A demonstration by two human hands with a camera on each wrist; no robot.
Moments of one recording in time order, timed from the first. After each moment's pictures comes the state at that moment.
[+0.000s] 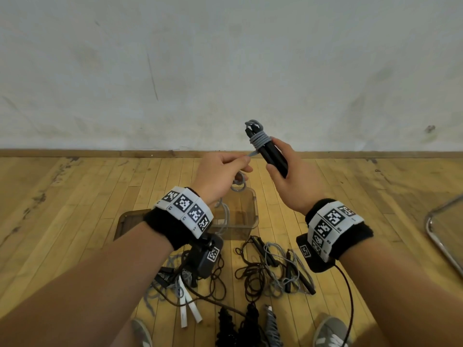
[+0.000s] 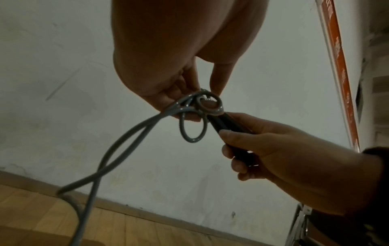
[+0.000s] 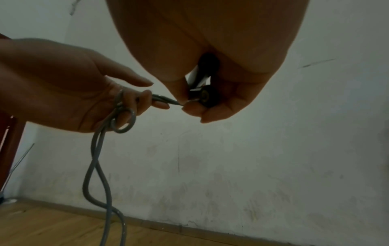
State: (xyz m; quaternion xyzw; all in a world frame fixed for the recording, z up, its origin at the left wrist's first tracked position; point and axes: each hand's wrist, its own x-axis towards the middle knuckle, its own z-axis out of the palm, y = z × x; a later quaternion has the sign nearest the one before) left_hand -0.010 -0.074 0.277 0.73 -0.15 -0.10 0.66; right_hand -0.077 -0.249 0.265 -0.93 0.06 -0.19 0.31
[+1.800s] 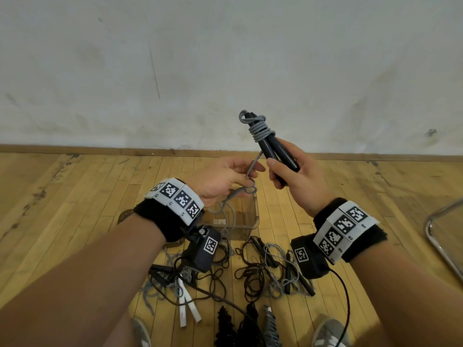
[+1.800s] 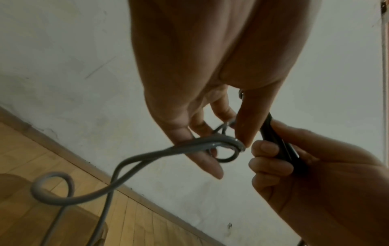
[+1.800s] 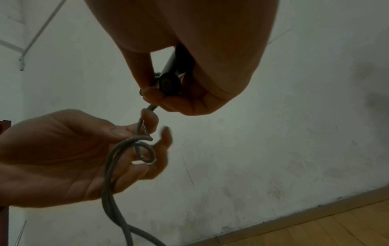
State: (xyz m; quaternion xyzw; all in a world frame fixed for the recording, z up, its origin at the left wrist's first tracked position) left_hand -0.004 -0.061 0.282 0.67 -0.22 -0.32 0.64; right_hand -0.083 -0.238 0.285 -0.74 -0.01 -0.15 0.65
